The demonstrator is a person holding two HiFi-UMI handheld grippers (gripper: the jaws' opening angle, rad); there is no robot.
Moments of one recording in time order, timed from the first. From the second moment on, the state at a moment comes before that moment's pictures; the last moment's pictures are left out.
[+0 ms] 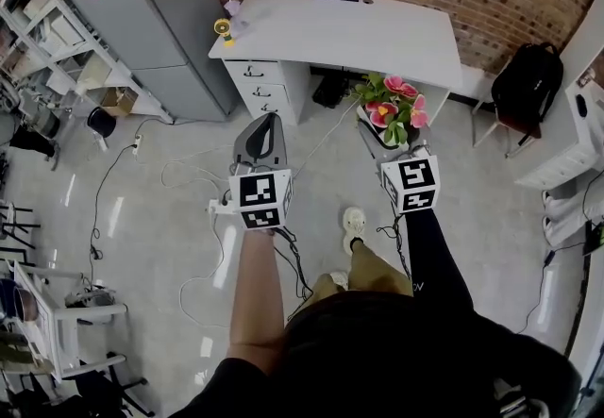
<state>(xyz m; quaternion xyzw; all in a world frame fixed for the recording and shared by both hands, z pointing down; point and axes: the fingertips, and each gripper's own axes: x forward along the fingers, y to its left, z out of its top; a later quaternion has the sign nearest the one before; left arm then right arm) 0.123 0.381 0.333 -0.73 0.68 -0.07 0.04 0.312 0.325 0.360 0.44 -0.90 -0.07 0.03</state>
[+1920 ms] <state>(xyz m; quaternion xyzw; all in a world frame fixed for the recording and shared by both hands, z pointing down) -0.007 -0.049 0.341 -0.71 0.69 -0.07 0.05 0.141 -0.112 0.367 0.35 -0.93 -0.07 -0.01</state>
